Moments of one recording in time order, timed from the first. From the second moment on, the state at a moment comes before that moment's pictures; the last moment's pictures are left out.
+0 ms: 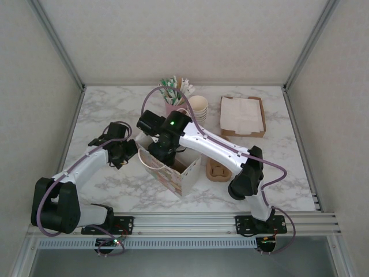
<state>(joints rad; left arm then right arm) -0.23 1.31 0.78 -0.64 0.02 -0.93 1.11 2.04 2.17 -1.38 0.14 0.28</state>
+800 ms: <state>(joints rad) -0.23 1.31 0.78 -0.64 0.03 -0.93 1.11 2.05 2.04 -1.28 0.15 0.30</state>
